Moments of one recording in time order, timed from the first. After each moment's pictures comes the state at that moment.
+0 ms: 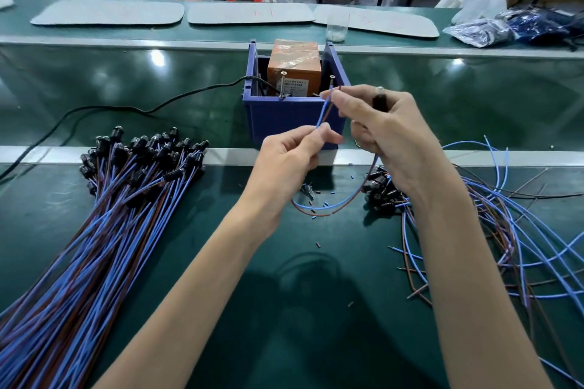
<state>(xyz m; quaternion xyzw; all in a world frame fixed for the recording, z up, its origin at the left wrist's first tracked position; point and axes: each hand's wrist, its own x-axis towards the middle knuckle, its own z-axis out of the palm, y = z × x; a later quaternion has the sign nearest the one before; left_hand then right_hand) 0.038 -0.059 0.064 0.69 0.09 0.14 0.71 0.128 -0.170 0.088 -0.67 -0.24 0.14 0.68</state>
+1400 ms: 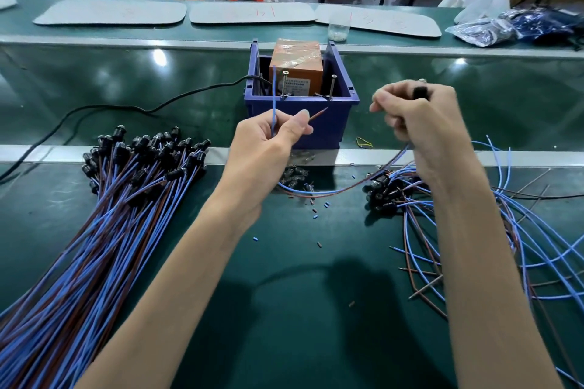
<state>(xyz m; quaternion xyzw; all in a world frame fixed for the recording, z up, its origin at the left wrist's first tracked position) 0.037 -0.041 0.070 0.72 0.15 0.21 0.65 0.145 -0.188 0.093 -0.73 -0.15 0.03 0.67</state>
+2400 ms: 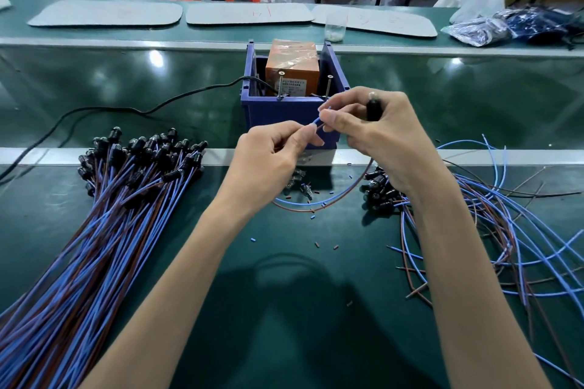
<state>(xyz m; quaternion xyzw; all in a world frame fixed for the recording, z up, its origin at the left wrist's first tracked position) 0.038 -0.036 0.060 0.83 0.07 0.21 0.52 0.126 -0.171 0.084 -0.70 -0.29 0.10 0.64</state>
